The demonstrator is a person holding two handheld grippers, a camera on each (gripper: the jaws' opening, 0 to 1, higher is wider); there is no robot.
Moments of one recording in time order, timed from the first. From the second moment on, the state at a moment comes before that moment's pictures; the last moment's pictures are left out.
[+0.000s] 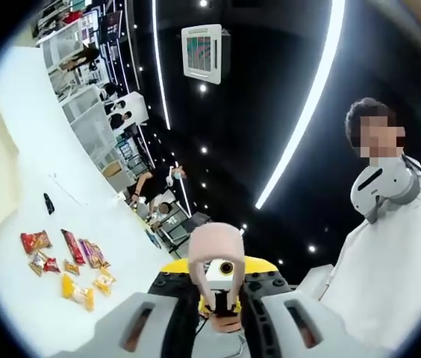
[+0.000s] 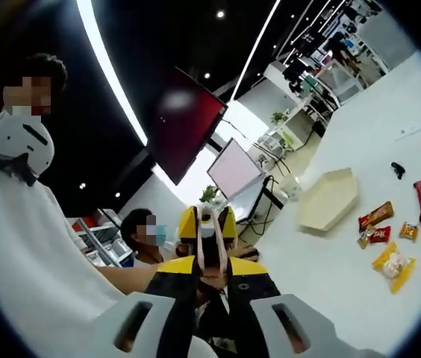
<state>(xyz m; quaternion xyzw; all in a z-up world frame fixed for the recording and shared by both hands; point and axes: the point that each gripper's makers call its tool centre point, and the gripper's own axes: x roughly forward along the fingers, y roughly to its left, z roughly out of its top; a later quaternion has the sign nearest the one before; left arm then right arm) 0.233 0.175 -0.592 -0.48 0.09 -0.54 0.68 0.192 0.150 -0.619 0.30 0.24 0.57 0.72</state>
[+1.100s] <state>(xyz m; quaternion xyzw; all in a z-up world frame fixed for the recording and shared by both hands) 0.183 0.142 -0.639 -0.28 0.24 -0.64 0.67 0.215 0.127 -0.614 0.16 0.26 0.59 0.75</state>
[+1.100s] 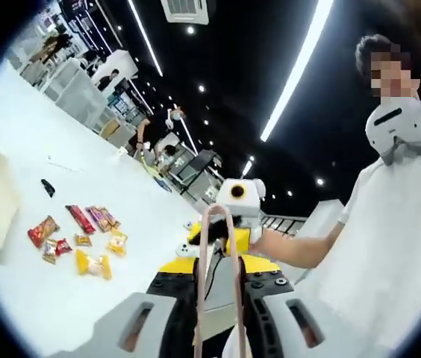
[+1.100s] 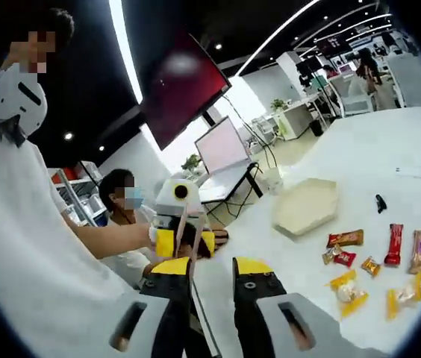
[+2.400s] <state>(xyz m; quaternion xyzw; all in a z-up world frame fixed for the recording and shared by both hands) 0.153 0.123 -0.636 -0.26 0.25 -0.67 0.64 0.168 0.157 -0.614 0.16 0.30 0.65 0.68</state>
